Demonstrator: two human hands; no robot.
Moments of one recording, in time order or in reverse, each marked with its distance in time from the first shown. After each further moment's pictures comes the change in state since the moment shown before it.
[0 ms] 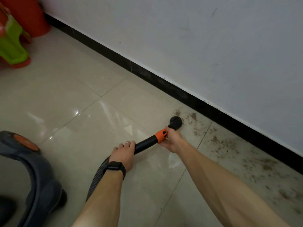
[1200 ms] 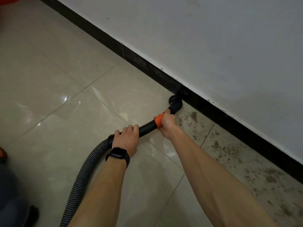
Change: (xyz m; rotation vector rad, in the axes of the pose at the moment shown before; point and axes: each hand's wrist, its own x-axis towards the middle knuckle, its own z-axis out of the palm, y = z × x) left_hand 0.103 0.041 -0.016 -0.012 0.053 0.003; right_hand 0.091 -0.056 0.027 0.051 0.082 -0.088
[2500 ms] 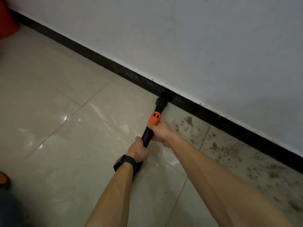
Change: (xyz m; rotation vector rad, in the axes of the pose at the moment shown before) left_hand 0.014 0.032 -0.015 -0.713 -0.378 -0.235; right_hand -0.033 -0.006 -0.008 -0.468 -0.225 -0.125
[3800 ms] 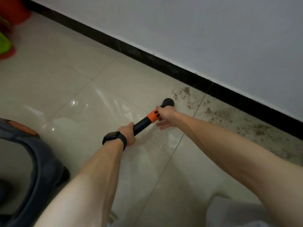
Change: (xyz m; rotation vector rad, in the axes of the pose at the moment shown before) left_hand -0.106 -0.069 0.010 0.518 0.064 0.045; right_hand -0.101 0.045 -0.012 -0.171 0.029 0.189
